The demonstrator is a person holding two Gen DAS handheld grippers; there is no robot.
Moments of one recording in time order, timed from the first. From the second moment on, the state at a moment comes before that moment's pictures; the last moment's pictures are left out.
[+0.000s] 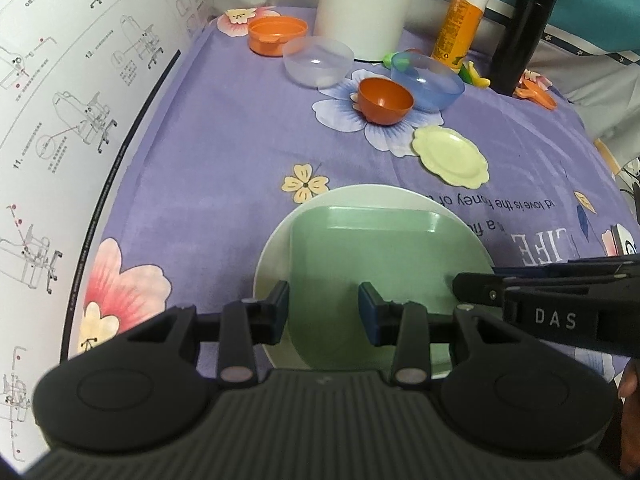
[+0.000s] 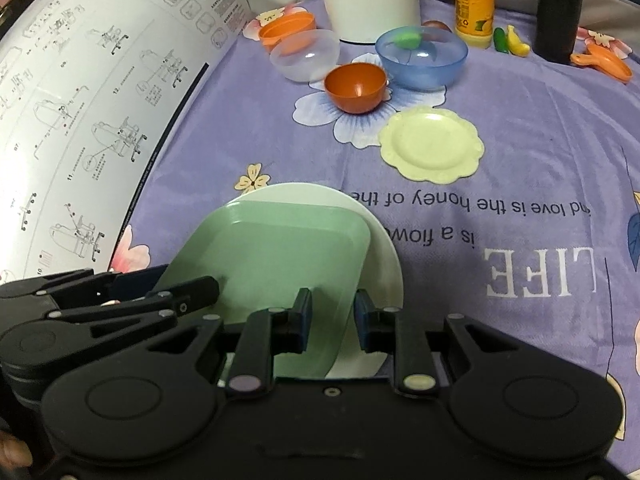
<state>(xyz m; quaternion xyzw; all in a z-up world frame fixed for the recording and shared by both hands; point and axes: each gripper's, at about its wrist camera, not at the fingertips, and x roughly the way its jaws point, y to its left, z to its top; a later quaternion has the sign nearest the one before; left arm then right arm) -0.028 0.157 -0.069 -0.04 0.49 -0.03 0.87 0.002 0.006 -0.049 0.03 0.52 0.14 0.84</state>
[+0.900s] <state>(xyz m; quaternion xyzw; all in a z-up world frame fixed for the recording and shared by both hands) -0.021 0.170 -0.054 -0.06 0.46 0.02 0.89 0.002 -0.033 -0.028 0.09 0.47 0.11 0.87</state>
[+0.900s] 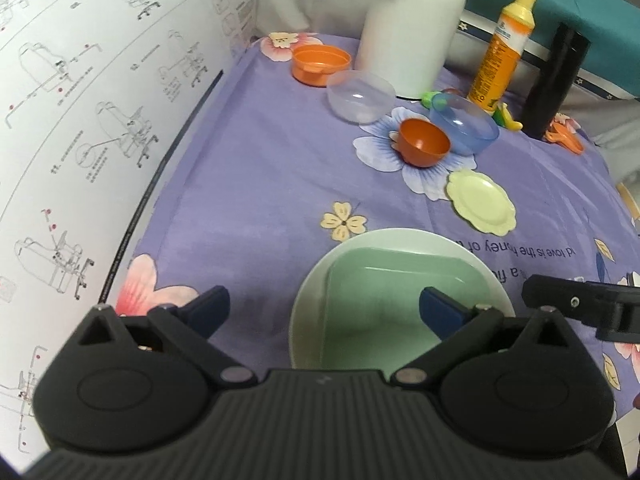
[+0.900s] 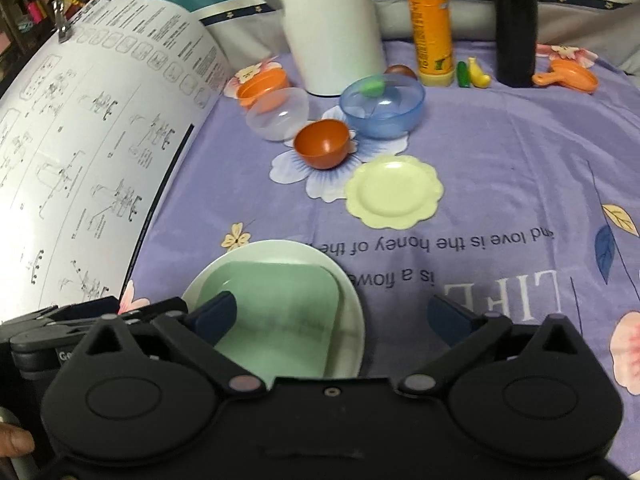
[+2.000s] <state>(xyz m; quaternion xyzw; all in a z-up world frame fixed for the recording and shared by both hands) 0.090 0.082 -0.081 -0.02 0.48 -0.03 0.88 0.065 -0.121 -0.066 0.14 0.48 0.01 0.86</state>
